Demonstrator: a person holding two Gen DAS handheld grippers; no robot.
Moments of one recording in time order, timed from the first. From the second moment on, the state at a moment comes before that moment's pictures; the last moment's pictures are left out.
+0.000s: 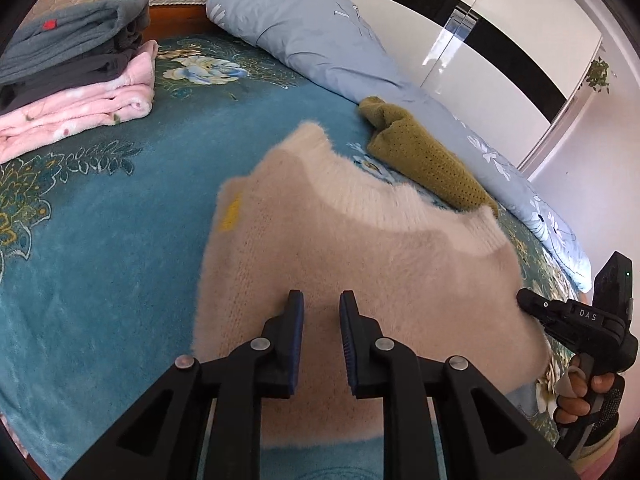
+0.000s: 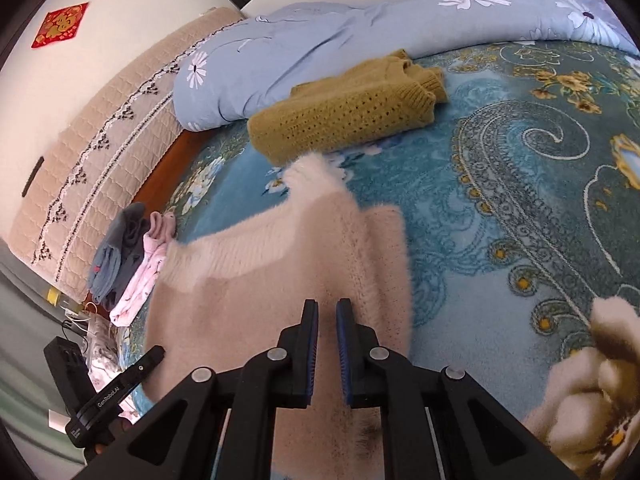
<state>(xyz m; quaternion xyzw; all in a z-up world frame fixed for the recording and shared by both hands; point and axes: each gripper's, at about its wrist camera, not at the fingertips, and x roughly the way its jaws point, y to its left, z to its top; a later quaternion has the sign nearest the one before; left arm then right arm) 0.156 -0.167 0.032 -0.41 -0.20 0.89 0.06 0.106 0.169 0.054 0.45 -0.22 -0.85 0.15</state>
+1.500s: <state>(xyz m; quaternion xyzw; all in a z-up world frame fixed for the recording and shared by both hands) 0.071 -0.212 -0.009 -0.54 -0.30 0.77 0.16 0.083 0.175 0.007 0.49 -0.36 -0.76 0.23</state>
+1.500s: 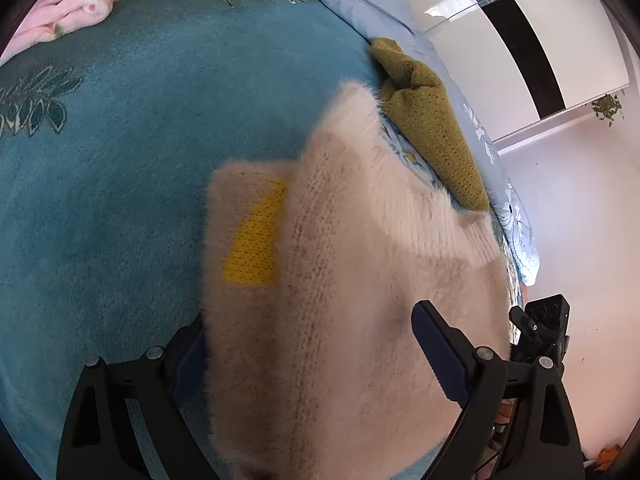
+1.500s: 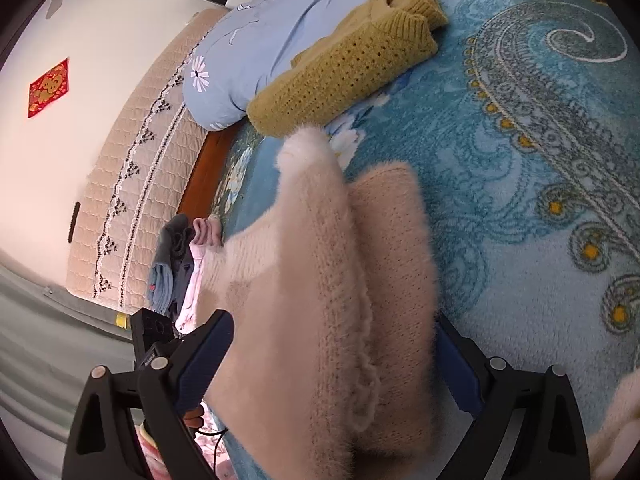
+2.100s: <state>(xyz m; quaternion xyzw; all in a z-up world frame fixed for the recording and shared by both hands) 0.083 -0.224 -0.016 -0.50 -0.38 0.76 0.17 0.083 0.193 -0.006 0.49 -0.41 -0.74 0.23</state>
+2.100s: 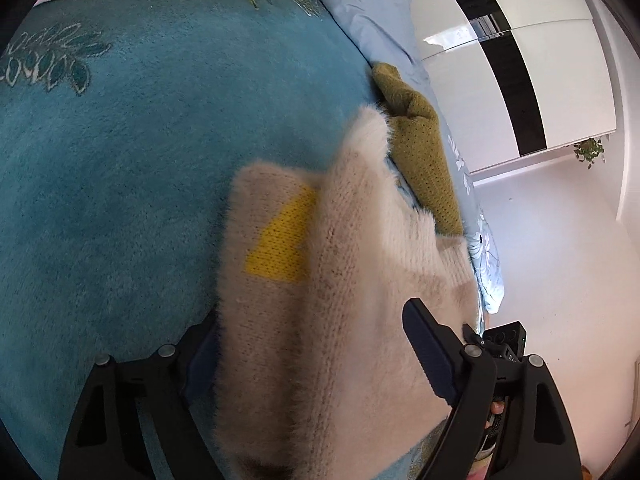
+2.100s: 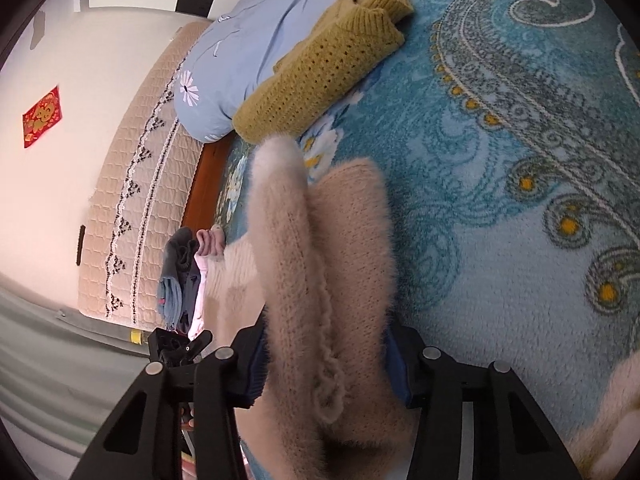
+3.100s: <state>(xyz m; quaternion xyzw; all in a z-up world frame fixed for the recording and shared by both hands) 0.125 -0.212 0.090 -0.45 -0.30 0.82 0.18 0.095 0.159 0.085 0.44 -0.36 -0.79 0.24</state>
